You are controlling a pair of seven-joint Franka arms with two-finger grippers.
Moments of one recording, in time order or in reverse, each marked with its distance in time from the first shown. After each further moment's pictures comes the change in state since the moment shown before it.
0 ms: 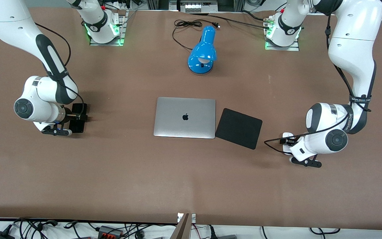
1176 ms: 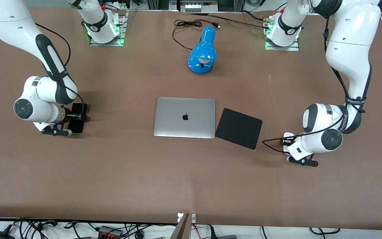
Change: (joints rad) left arm 0.000 0.018 0.000 -0.030 0.000 0.063 0.000; right arm 0.001 -0.003 0.002 0.009 0.000 -0.015 0.001
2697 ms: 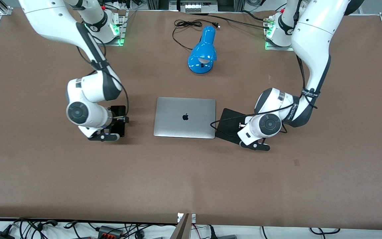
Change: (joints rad) left arm -0.241 -0.043 -0.090 0.000 0.000 -0.148 -0.338; right arm 0.337 0.027 0.075 0.219 0.066 -0.172 0.291
